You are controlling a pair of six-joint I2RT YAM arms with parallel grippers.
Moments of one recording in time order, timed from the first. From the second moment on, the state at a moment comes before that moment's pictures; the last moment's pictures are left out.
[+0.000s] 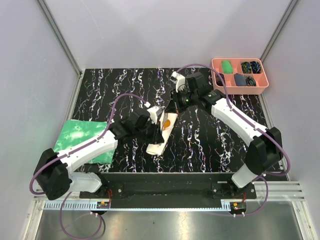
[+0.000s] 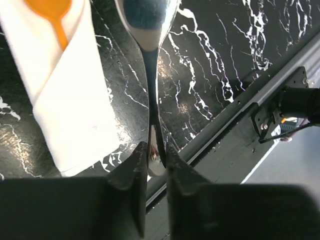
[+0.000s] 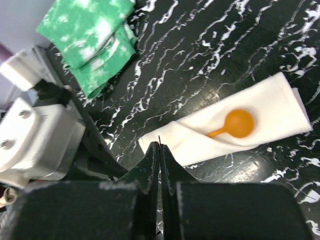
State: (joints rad) left arm -0.79 1.26 0.89 -0.37 0.26 -0.50; right arm 0.55 1.60 1.40 -0.46 -0.56 0.22
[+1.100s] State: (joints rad) left arm -0.61 1.38 0.58 0.06 0.35 -0.67; right arm 0.36 2.01 1.53 -0.16 -0.69 0.17
